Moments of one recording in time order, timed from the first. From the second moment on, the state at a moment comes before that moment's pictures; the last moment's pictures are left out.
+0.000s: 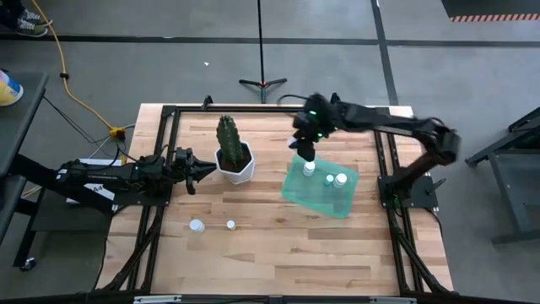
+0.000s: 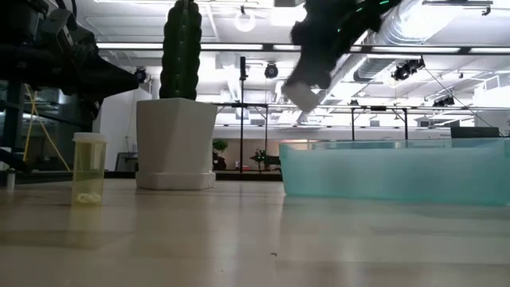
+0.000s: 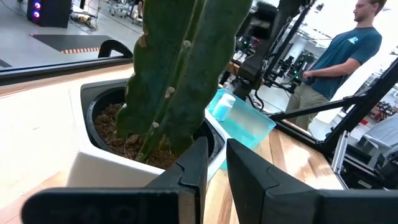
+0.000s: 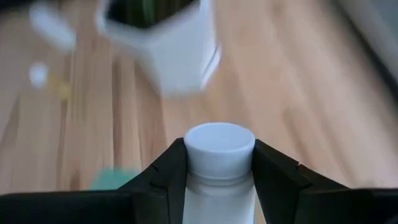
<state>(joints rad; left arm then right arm) -0.01 0.11 0.01 0.05 -0.25 -0.45 -0.39 1.52 1.21 -0.49 -0.27 -0.02</state>
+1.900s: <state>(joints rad) -0.01 0.11 0.01 0.05 -0.25 -0.45 0.22 1.61 0.52 0.57 0.73 0.49</state>
